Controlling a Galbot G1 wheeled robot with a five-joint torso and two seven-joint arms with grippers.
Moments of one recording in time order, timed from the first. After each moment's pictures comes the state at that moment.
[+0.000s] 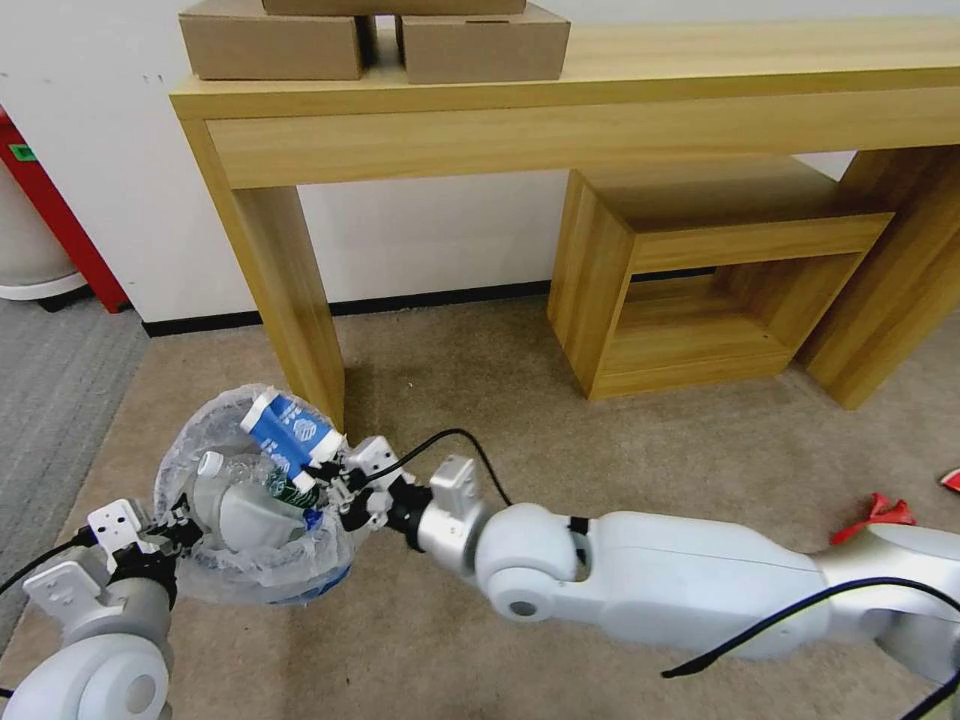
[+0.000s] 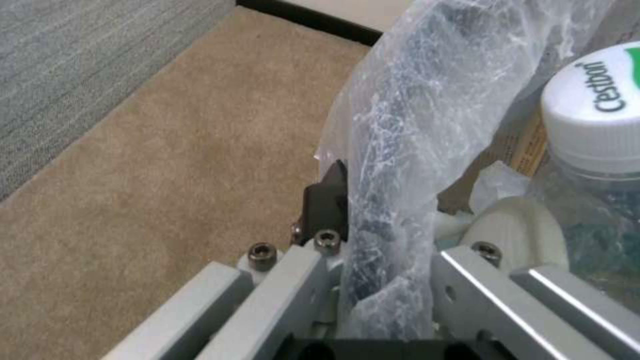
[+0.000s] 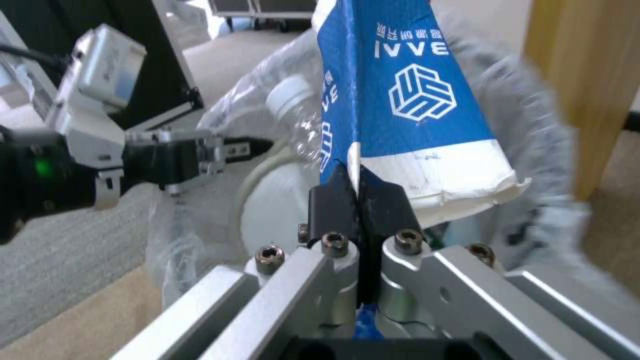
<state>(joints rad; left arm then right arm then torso) 1.59 -1.38 -0.88 -2.29 -0.68 0.53 -0.40 -0.19 1.12 -1.00 1.93 1.09 -0.08 0.38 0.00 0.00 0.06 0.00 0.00</state>
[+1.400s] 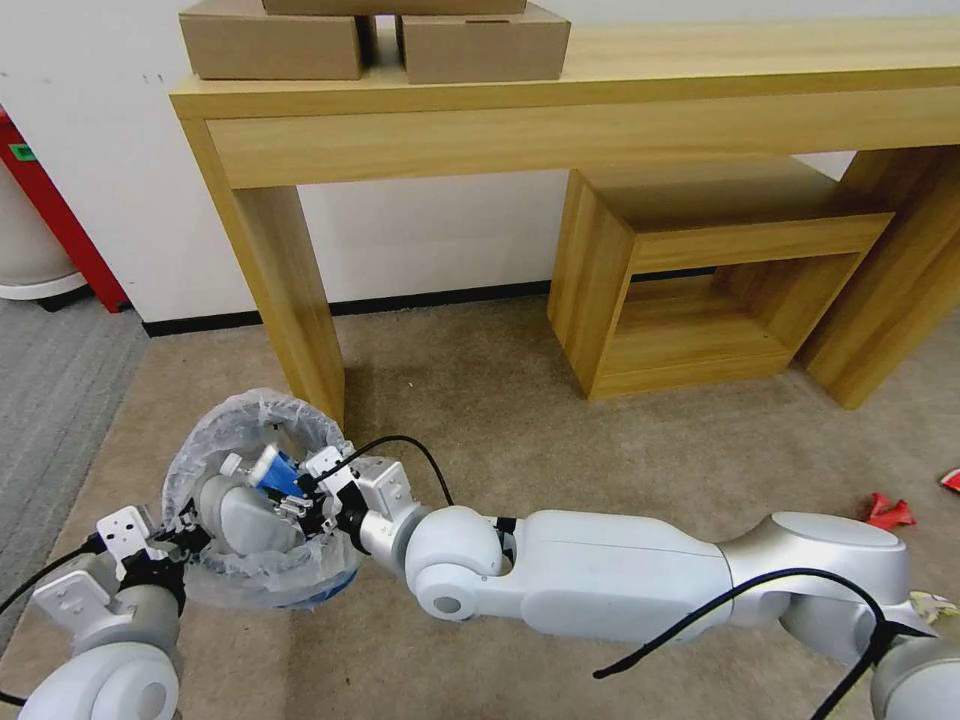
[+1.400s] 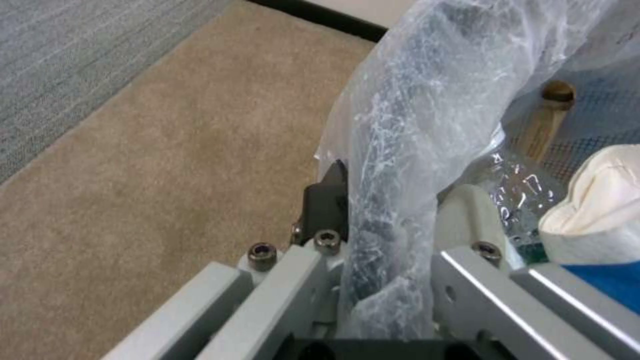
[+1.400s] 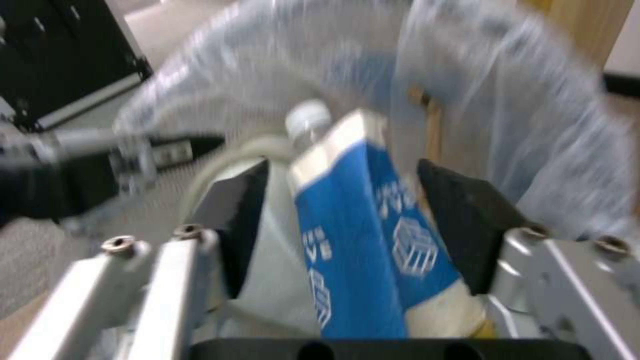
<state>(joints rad) 1.60 -1.41 -0.87 -2.27 -0.65 0.51 -0.38 -0.20 1.25 -0.98 1.82 1.11 -0.18 0.50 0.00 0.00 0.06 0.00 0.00</state>
